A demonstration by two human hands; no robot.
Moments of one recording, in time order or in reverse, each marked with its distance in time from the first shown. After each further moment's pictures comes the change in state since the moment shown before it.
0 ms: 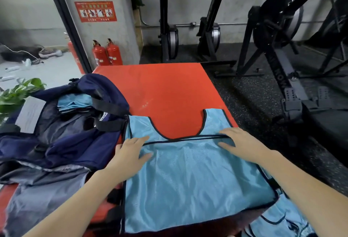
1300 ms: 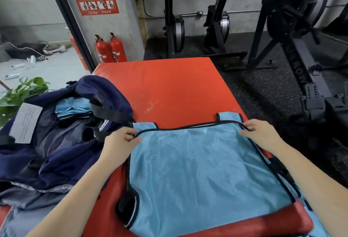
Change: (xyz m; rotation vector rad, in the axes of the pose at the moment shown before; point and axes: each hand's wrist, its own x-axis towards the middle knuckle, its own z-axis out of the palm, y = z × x) left_hand 0.057 -0.027 -0.039 -0.470 0.250 -0.285; right_hand 0.063 0.014 -0.017 0.490 0.111 0.495
